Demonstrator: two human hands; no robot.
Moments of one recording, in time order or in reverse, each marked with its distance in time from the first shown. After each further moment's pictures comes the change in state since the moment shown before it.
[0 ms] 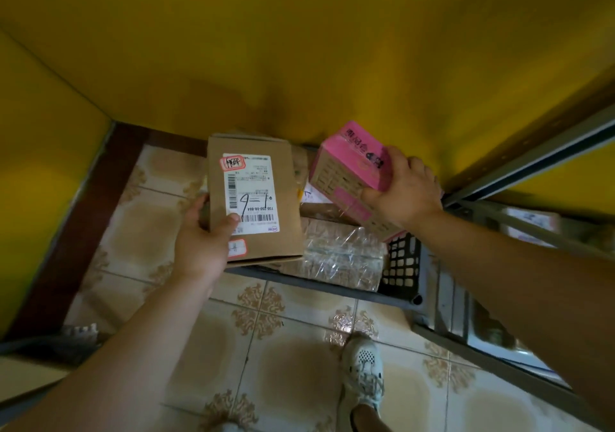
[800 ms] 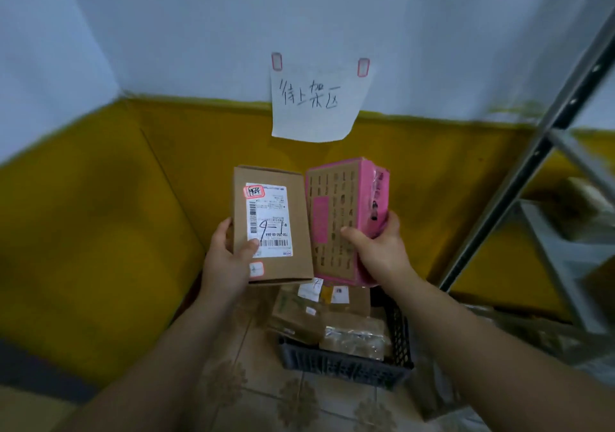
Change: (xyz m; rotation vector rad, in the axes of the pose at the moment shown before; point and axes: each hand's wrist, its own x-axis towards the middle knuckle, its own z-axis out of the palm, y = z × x) left_hand -0.228 0.255 -0.218 -0.065 0.063 0.420; right_hand -0.306 -0.201 -0.264 0.991 0.202 -0.041
